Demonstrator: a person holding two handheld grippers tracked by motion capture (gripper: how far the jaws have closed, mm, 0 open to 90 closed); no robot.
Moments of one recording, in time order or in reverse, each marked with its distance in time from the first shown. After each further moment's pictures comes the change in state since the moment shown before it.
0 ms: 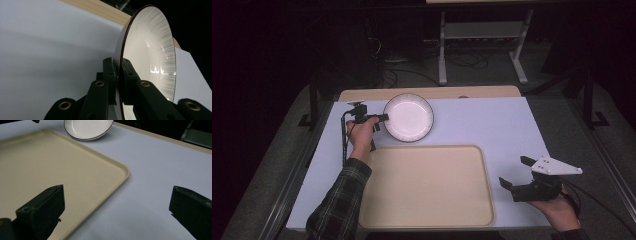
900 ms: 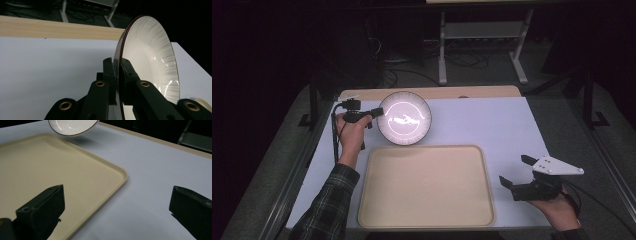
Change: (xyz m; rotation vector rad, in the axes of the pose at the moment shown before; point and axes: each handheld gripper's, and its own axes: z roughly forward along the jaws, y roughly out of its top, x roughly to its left) left arm -0.028 0.011 -0.050 -0.070 -0.058 0.246; right arm 0.000 0.002 -0.001 -0.024 -0.013 0.004
